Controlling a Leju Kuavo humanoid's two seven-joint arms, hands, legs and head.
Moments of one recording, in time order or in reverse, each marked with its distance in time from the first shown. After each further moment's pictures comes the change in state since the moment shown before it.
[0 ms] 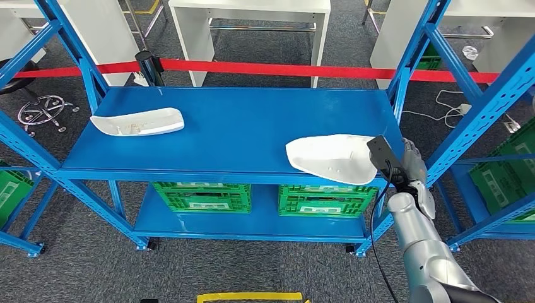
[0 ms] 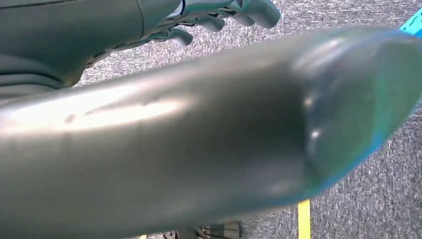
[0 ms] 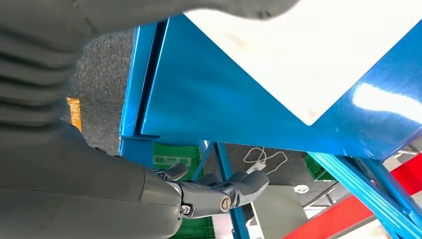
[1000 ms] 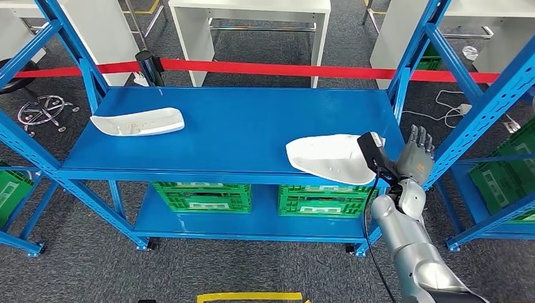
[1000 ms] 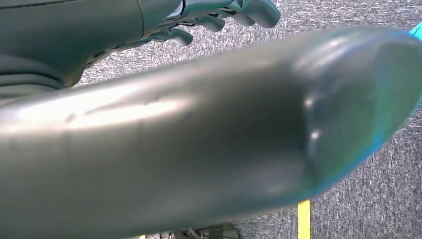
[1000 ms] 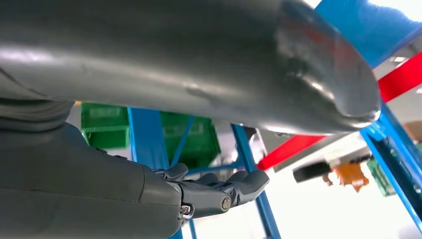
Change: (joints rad) left arm 0.001 0.005 0.000 0.000 0.013 0.022 -0.006; right arm 0.035 0.029 0.141 -0.072 0.172 -0.317 0.174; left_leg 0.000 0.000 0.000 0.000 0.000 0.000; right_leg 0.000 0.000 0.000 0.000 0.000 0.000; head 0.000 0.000
